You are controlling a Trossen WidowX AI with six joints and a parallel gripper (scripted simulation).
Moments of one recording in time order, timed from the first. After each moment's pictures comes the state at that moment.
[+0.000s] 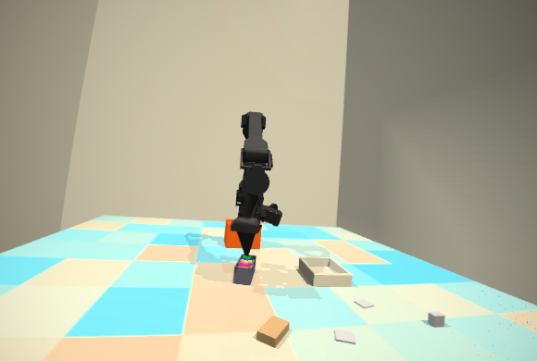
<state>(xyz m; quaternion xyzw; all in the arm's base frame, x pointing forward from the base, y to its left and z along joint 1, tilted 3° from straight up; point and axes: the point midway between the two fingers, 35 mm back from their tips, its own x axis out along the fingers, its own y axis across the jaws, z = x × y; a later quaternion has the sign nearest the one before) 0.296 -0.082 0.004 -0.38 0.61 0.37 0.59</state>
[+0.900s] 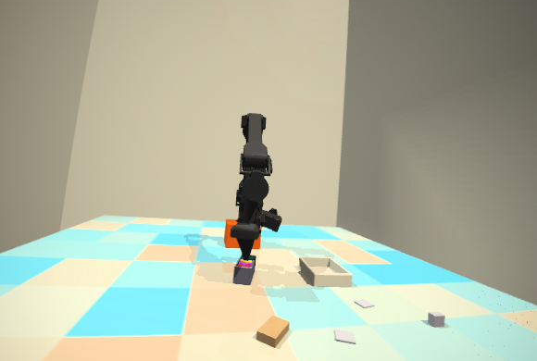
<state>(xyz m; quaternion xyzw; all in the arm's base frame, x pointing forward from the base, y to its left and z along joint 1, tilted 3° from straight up) 0.295 -0.082 -0.010 -0.38 0.61 0.37 0.59</state>
